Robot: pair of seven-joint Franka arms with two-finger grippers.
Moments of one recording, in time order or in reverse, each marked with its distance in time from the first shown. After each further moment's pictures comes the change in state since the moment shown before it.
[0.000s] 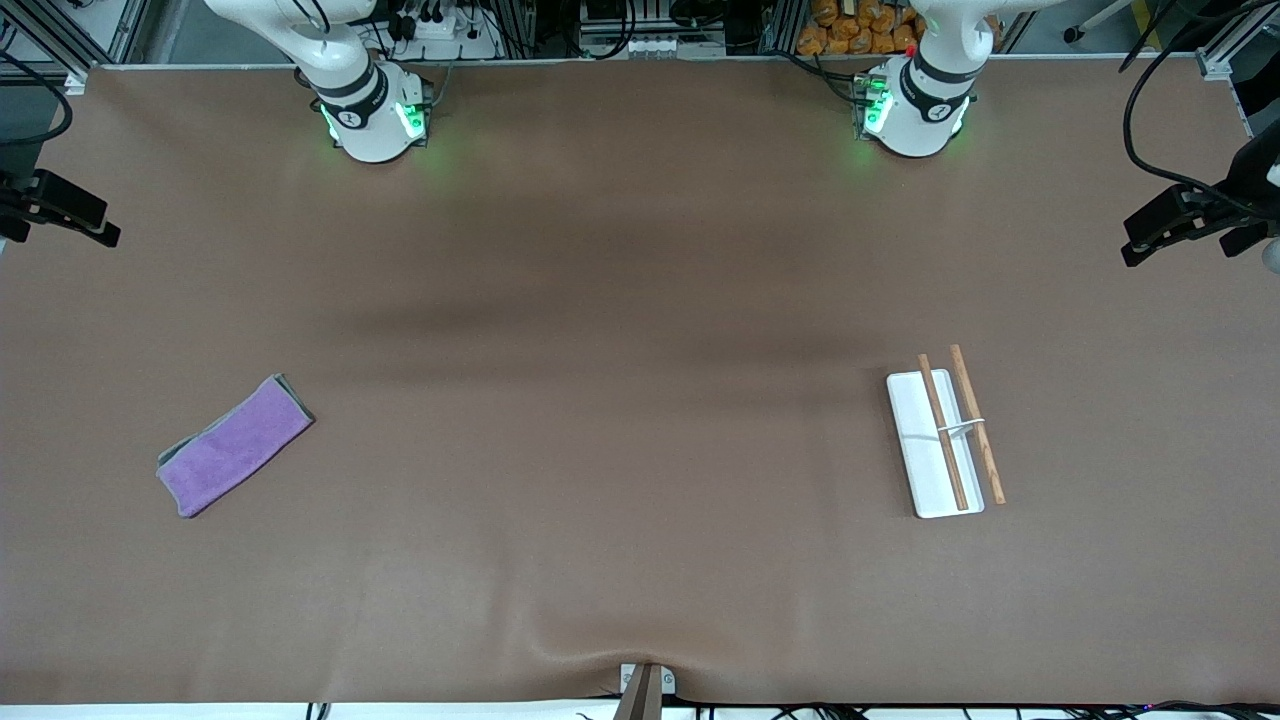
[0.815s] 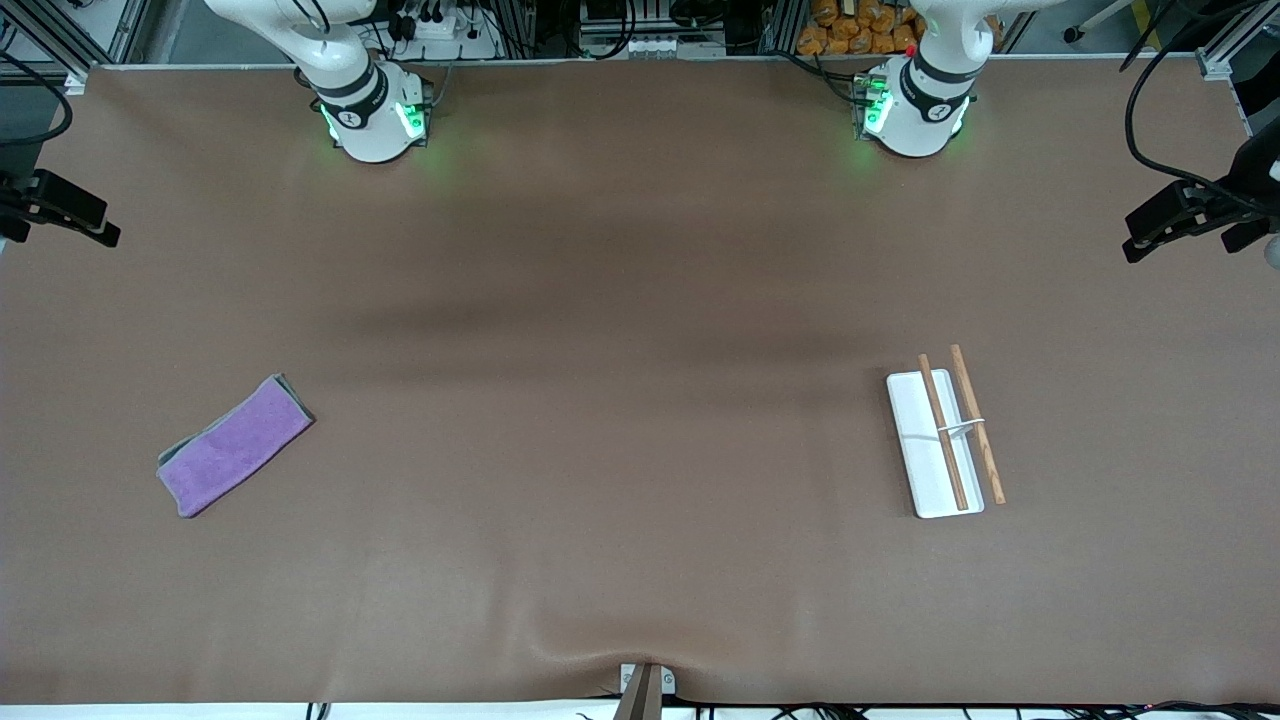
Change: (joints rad) left arm 0.000 0.000 0.000 0.007 0.000 -0.014 0.000; right arm 0.000 0.000 0.000 0.000 0.000 0.000 0.000
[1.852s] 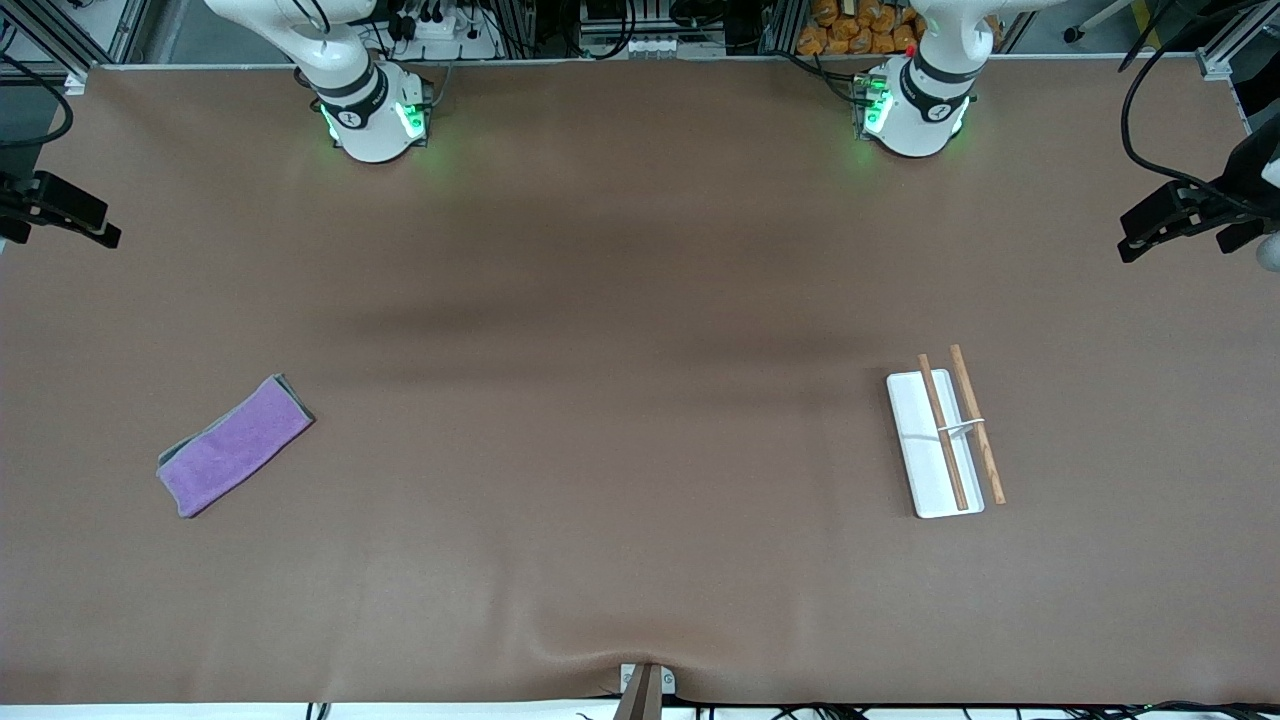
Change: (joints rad) left arm -0.002 0.005 -0.004 0.000 0.000 -0.003 0.000; right arm 0.000 0.007 0.000 0.000 0.000 0.000 0.000
